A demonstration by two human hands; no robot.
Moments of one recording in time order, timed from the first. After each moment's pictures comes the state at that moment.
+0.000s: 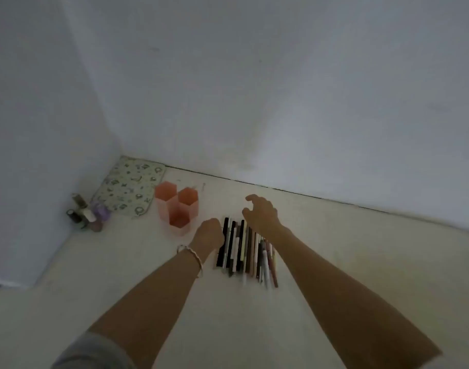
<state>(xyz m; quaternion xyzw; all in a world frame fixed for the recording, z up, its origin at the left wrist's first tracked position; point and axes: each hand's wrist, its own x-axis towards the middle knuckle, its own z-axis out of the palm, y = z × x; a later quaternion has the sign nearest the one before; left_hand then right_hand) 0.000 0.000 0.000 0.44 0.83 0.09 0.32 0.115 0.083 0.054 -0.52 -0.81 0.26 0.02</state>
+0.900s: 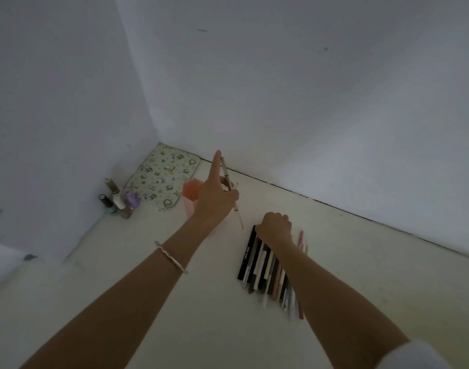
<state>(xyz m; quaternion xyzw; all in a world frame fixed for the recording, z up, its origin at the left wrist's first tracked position) -0.066 0.012 0.072 0.29 0.75 0.53 0.28 0.064 0.106 -0.014 -0.52 -0.83 0.19 -0.11</state>
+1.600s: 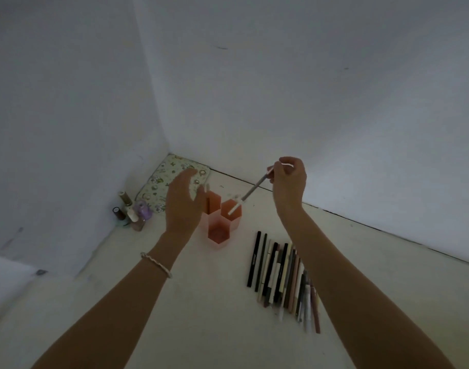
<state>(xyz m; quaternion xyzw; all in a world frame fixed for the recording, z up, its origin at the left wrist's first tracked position) -0.147 -0.030 0.032 0.35 0.82 0.45 -0.04 -0.010 0.116 0.103 -0.48 -0.55 0.53 0.43</state>
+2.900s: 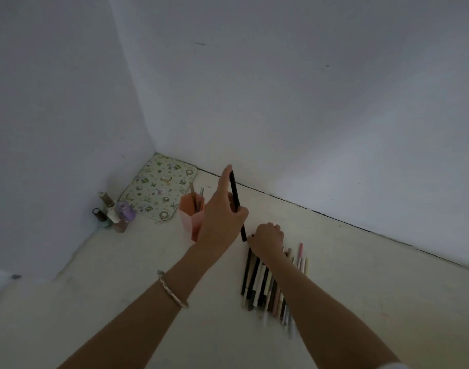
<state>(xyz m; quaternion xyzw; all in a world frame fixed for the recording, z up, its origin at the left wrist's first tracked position) -0.047 0.011 0.073 0.34 0.75 0.53 0.21 0.051 0.106 -0.031 -0.51 -0.83 0.19 -0.11</state>
